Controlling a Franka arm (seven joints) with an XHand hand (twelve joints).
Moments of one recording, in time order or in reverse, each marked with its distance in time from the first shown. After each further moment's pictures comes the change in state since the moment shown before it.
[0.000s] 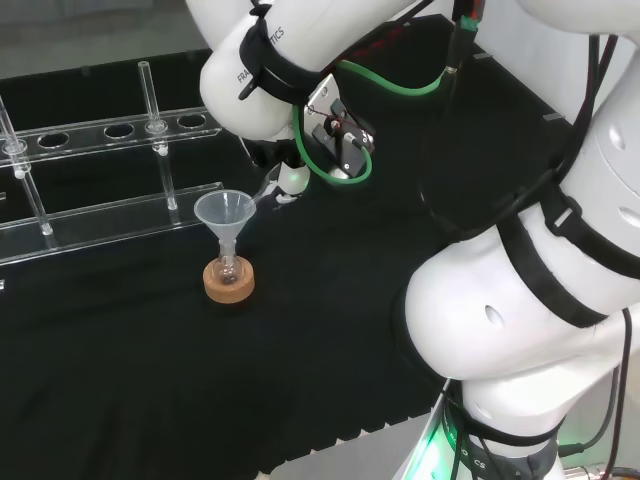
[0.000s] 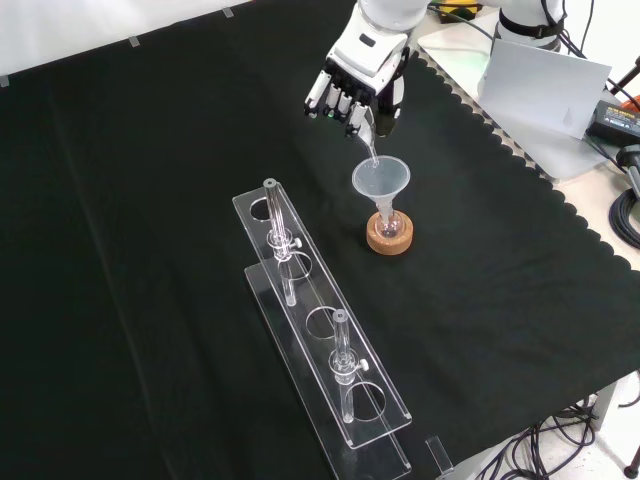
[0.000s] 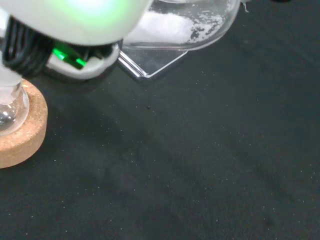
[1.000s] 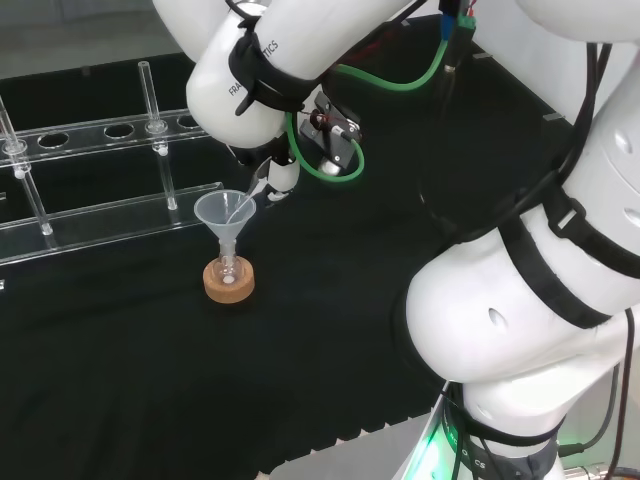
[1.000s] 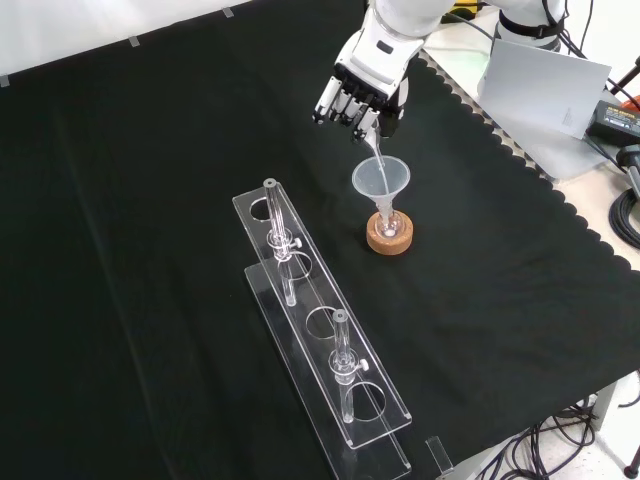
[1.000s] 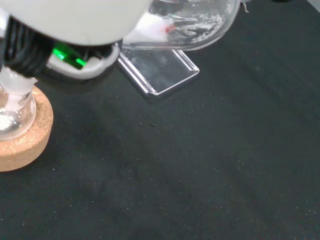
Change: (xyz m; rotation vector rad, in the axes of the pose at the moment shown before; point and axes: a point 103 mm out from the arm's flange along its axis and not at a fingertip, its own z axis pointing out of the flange) arm 0.007 0.010 -0.016 -0.025 -0.089 -0.091
